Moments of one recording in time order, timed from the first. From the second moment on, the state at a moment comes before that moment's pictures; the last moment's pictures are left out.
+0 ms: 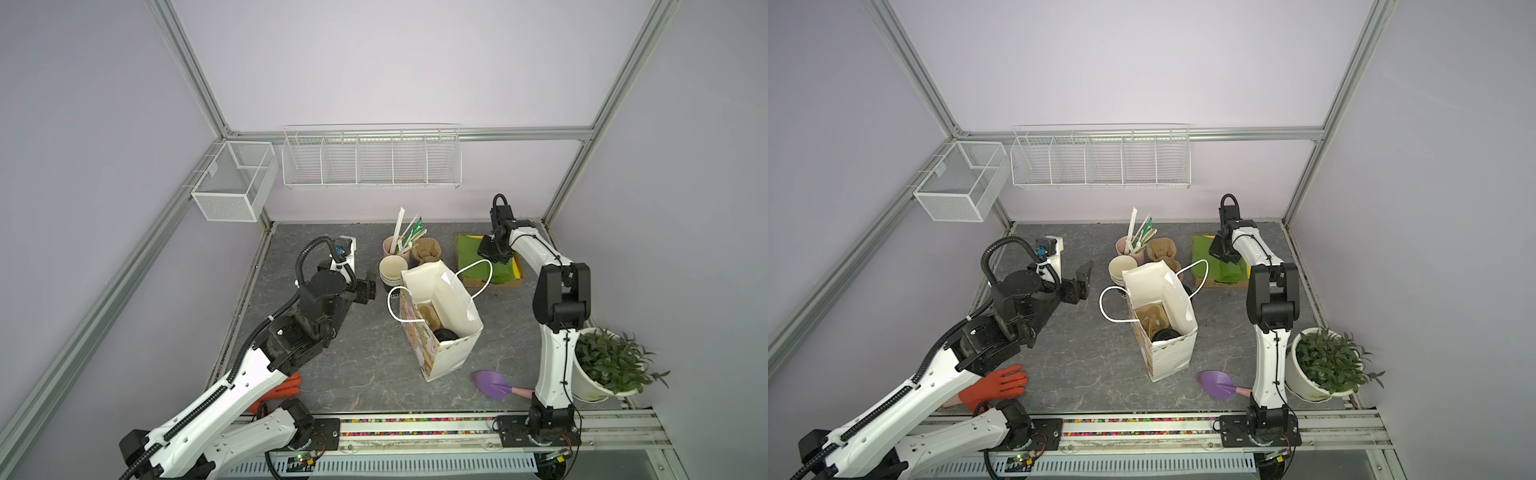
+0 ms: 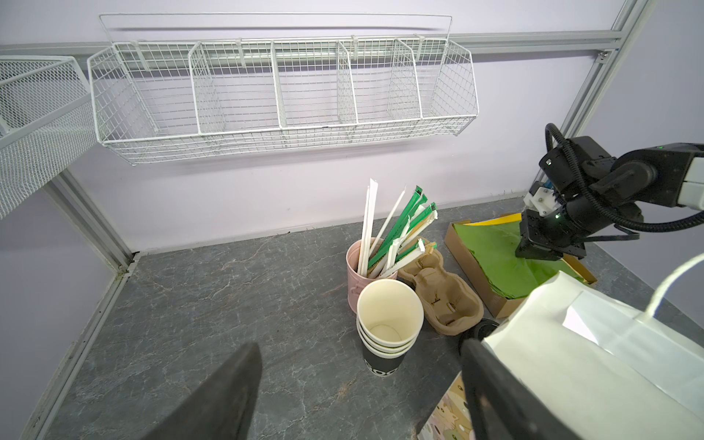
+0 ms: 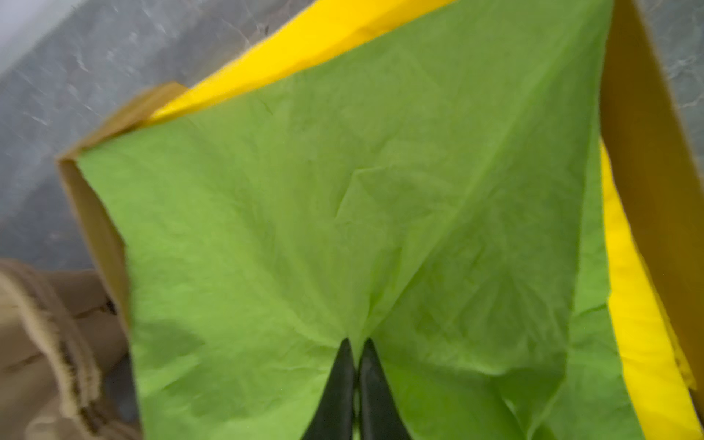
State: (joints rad) left arm -0.84 0.94 1.04 -0.33 -0.50 -0.15; right arm 0.11 2.19 1.88 -0.85 0.02 0.54
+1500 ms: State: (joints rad) left arm -0.84 0.96 1.04 -0.33 -0.49 -0.15; right arm -0.04 2.06 1.67 -0.80 0.07 0.52
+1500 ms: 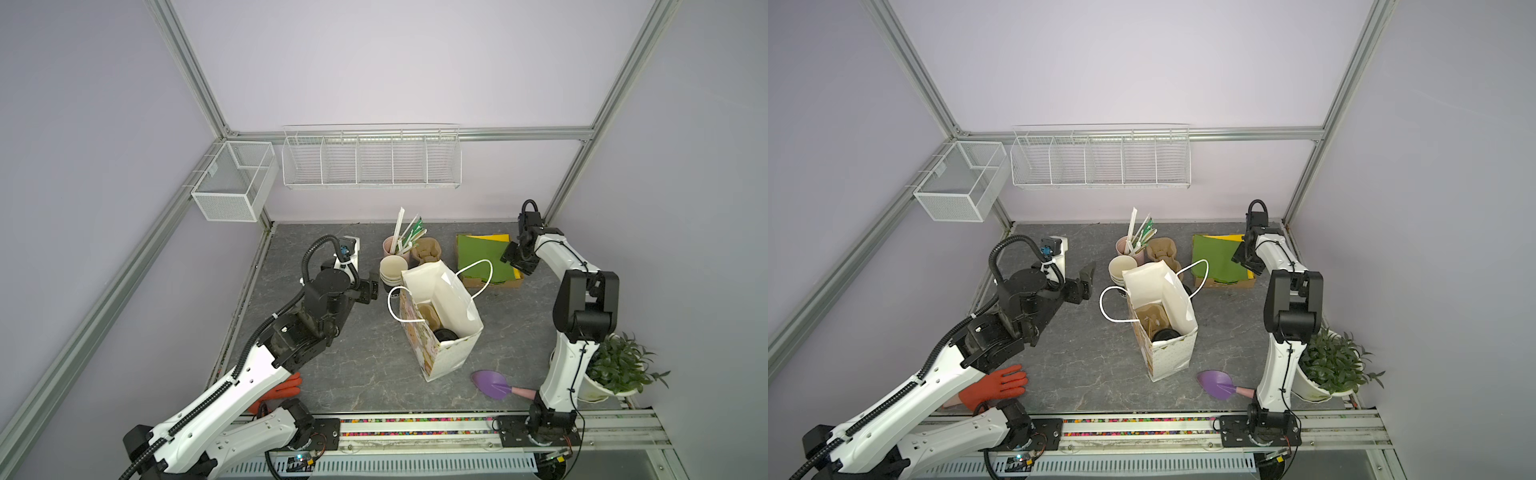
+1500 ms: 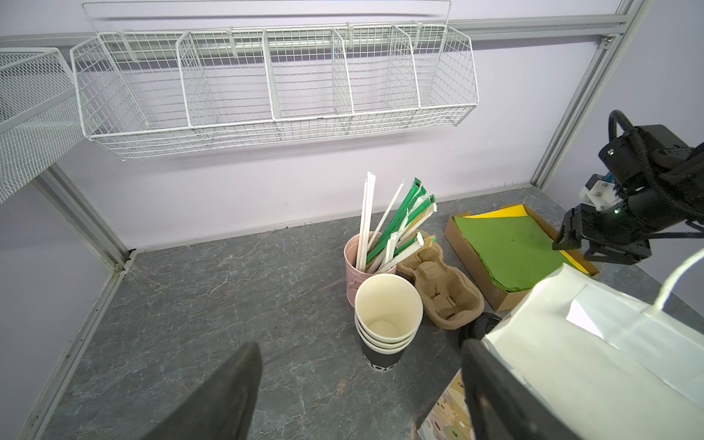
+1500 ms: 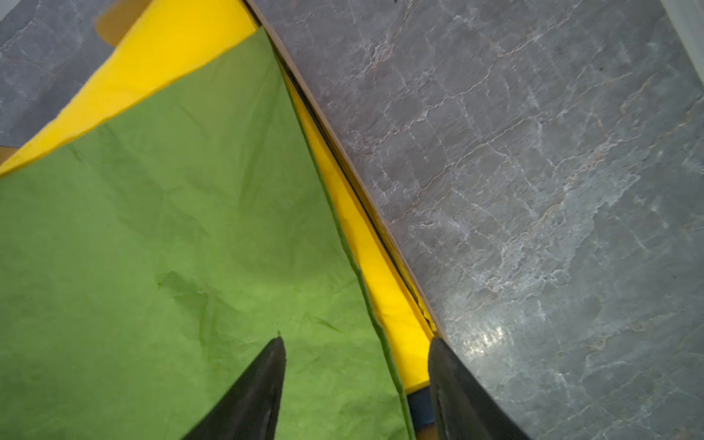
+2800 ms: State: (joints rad) left arm -0.84 0.98 1.04 -0.33 -0.48 -0.15; right arm -0.06 2.09 1.58 -0.63 -0.19 0.59
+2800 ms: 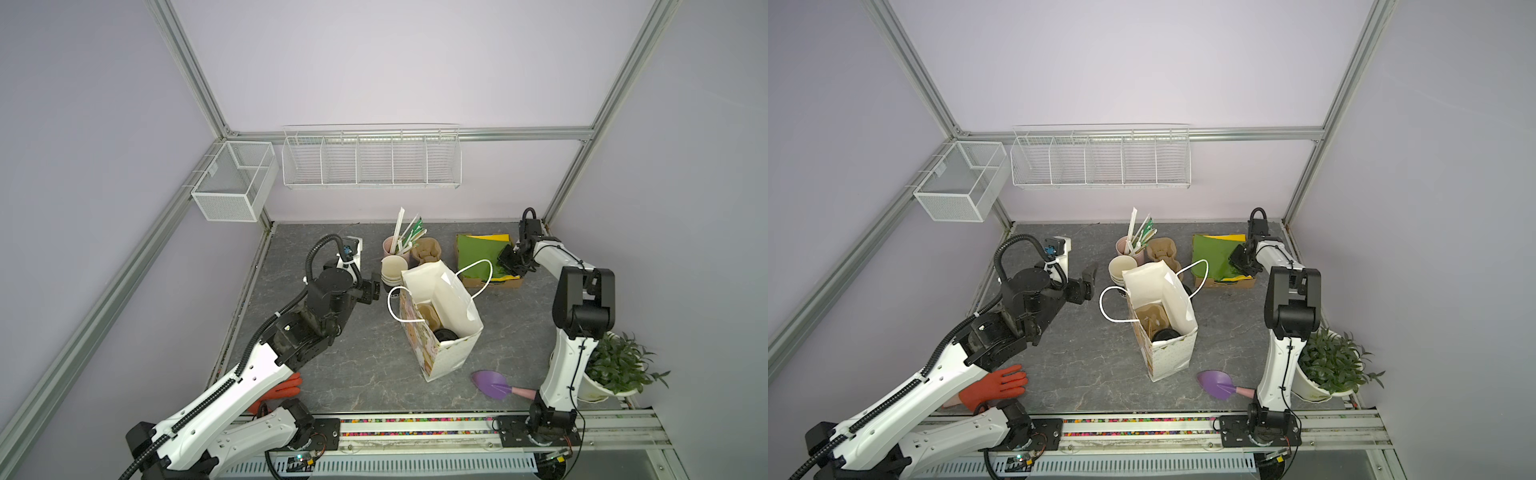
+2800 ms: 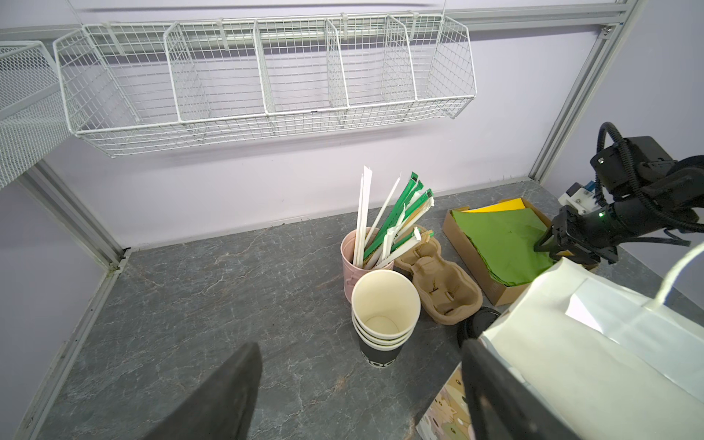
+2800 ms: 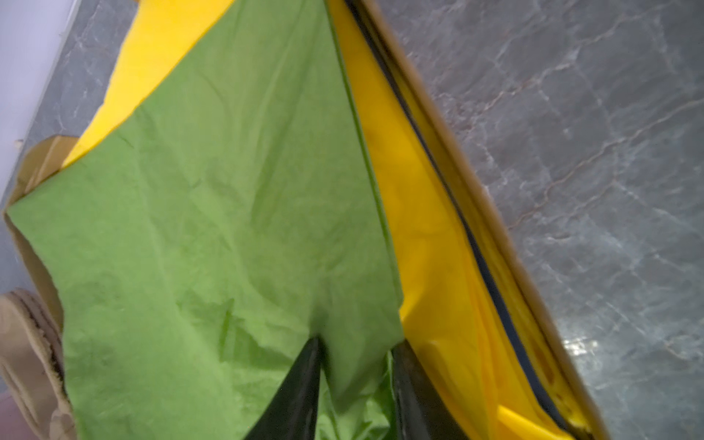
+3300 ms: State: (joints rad) left arm -0.84 0.99 1.04 -0.33 -0.47 -0.15; right arm -0.06 2.05 1.58 -0.62 -0.21 0.60
